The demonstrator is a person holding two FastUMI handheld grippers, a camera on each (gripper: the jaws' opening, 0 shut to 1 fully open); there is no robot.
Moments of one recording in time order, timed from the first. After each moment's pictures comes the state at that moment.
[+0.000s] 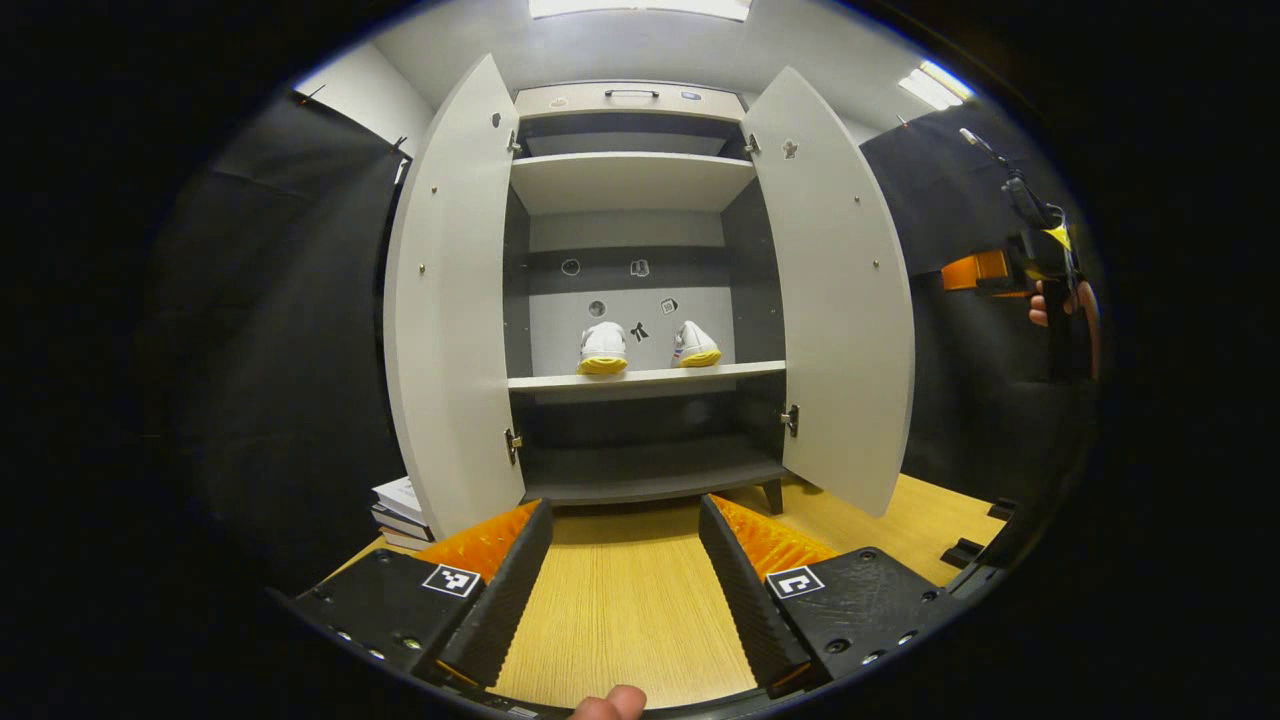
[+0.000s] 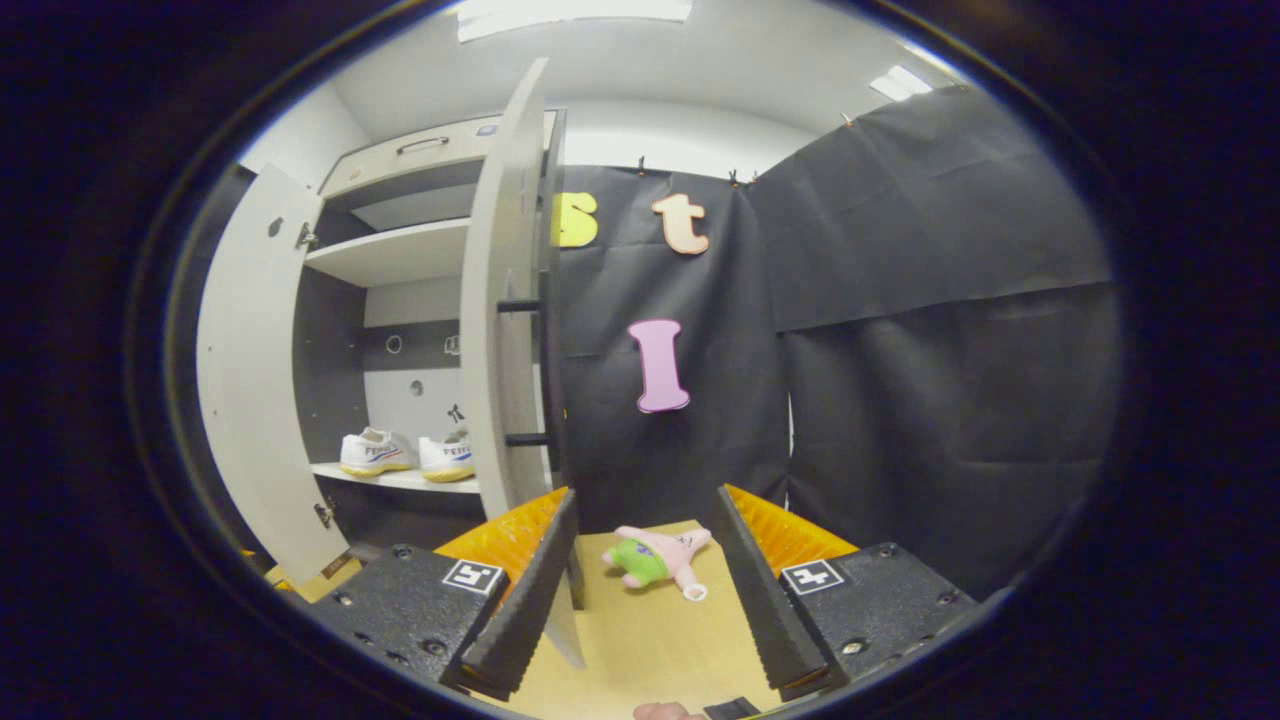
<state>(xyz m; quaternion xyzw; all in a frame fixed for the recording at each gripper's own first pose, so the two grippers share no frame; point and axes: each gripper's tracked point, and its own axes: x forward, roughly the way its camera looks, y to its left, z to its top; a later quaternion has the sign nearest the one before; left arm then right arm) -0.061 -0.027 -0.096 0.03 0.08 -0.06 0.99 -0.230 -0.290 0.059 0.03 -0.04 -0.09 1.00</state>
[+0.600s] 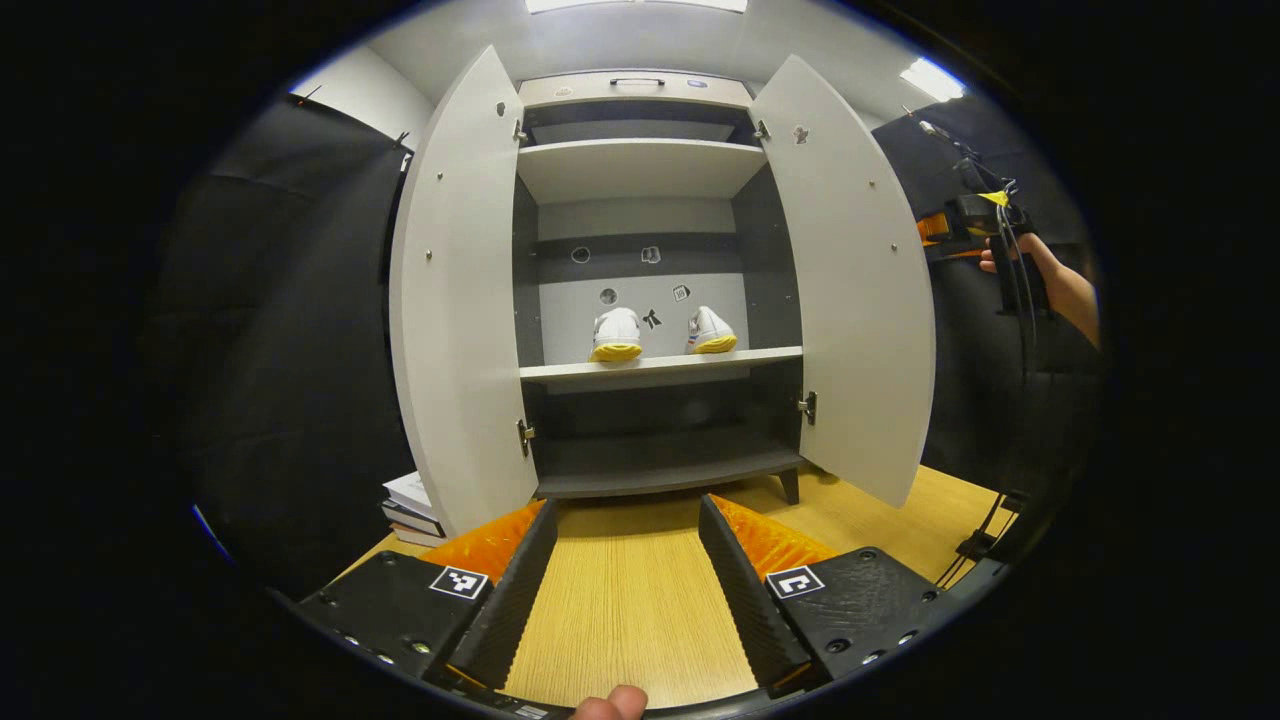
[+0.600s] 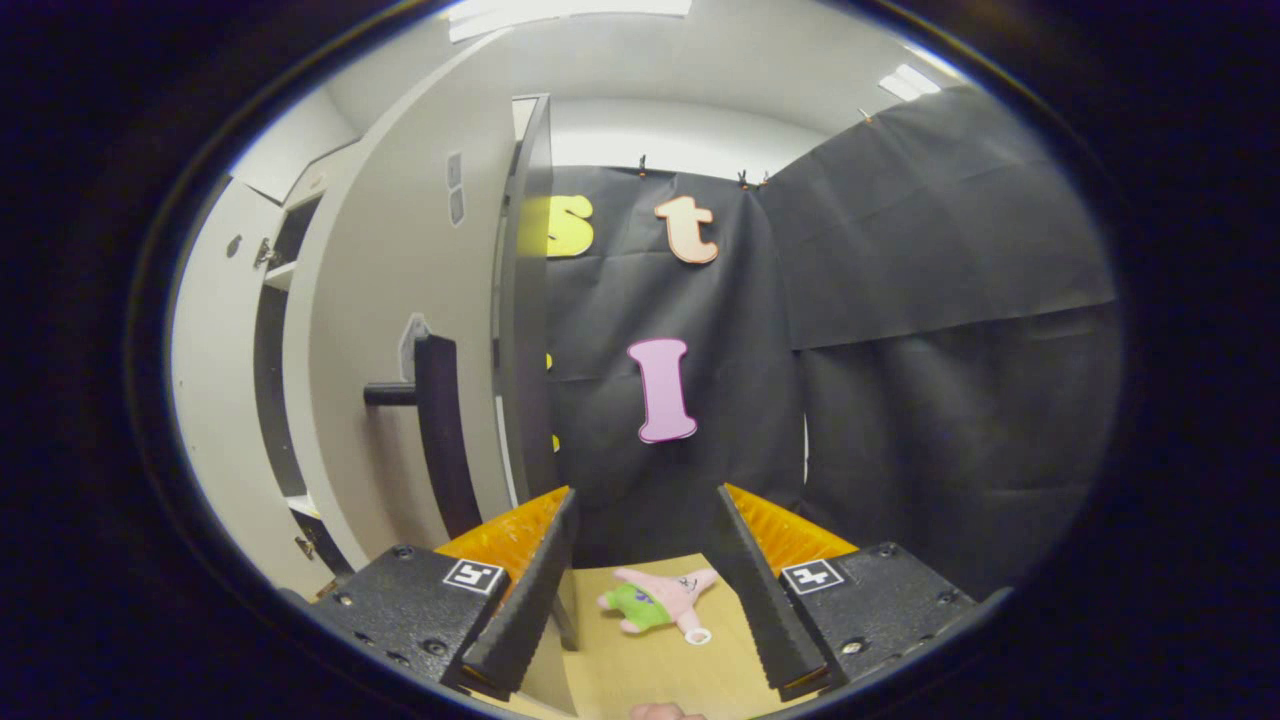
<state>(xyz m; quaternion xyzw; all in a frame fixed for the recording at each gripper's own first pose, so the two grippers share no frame) -0.053 -0.012 -0.106 0.03 0.10 -0.04 0.99 -0.137 -0.307 0.117 0.03 -0.04 -0.08 1.00</state>
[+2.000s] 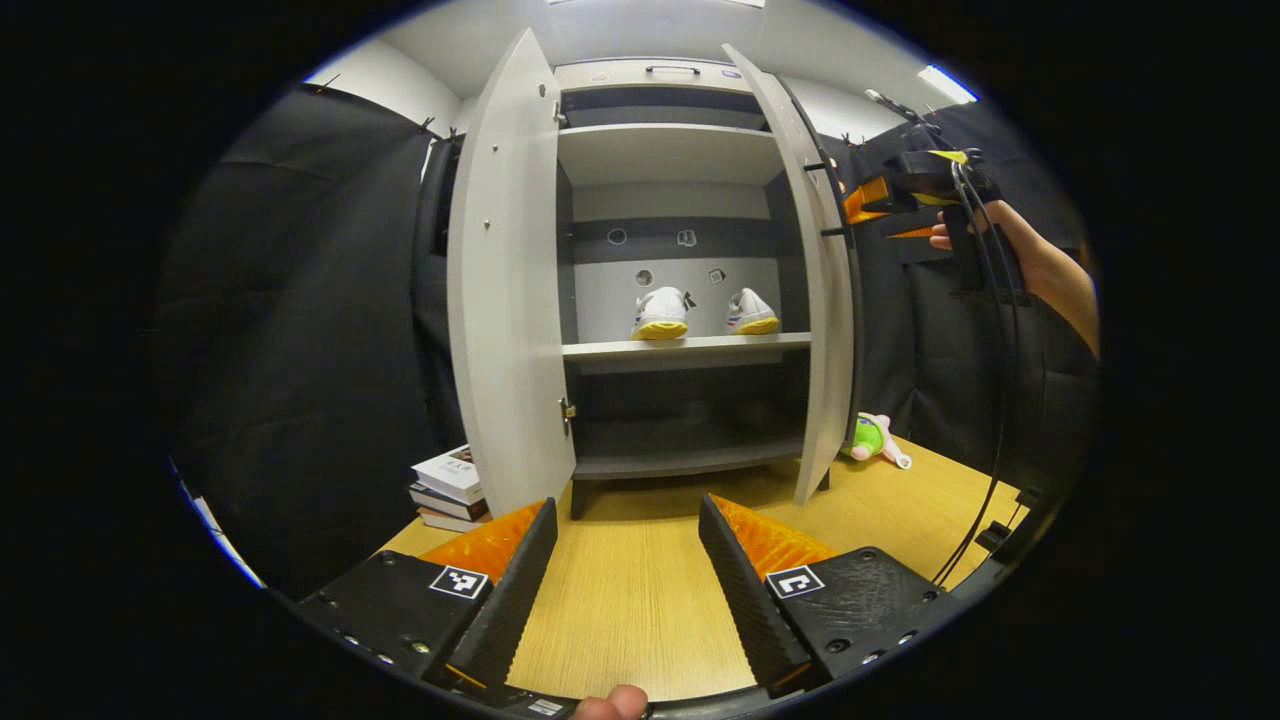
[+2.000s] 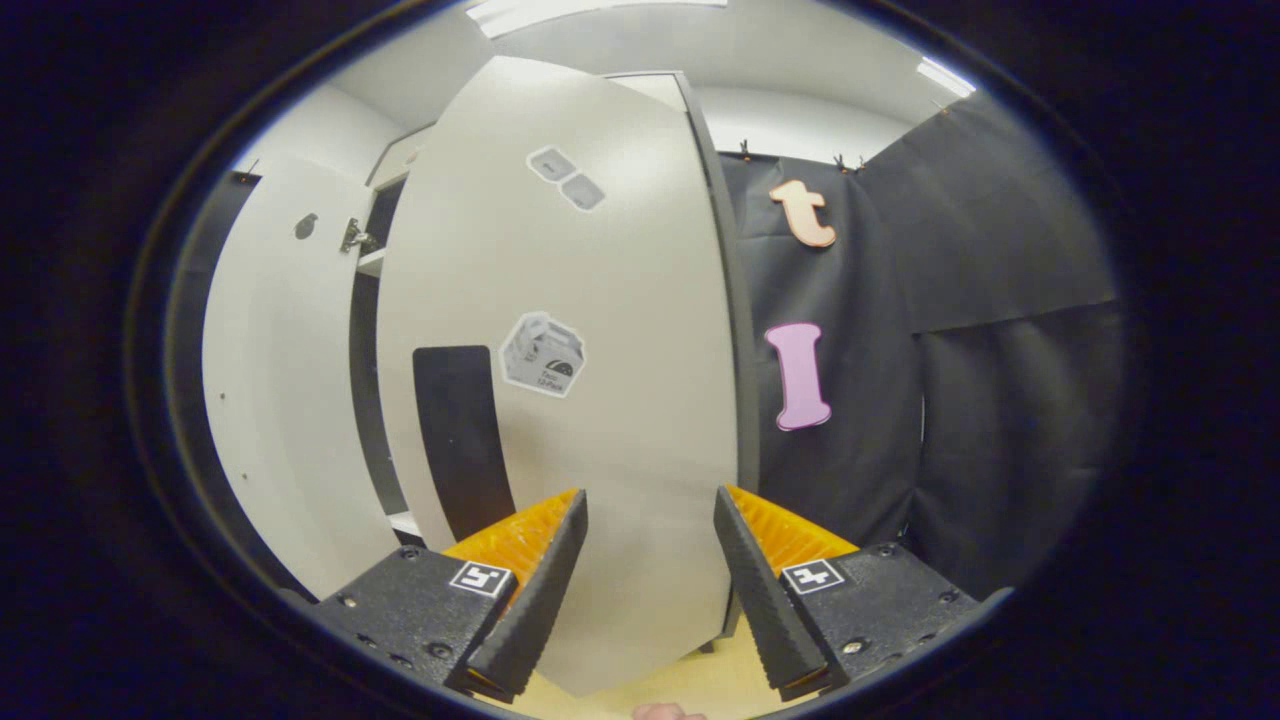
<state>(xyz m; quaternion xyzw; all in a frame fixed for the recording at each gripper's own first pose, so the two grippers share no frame) -0.059 0.037 -0.117 0.03 0.13 0.00 0.99 -0.094 -0.098 0.108 0.03 -0.02 0.05 1.00</state>
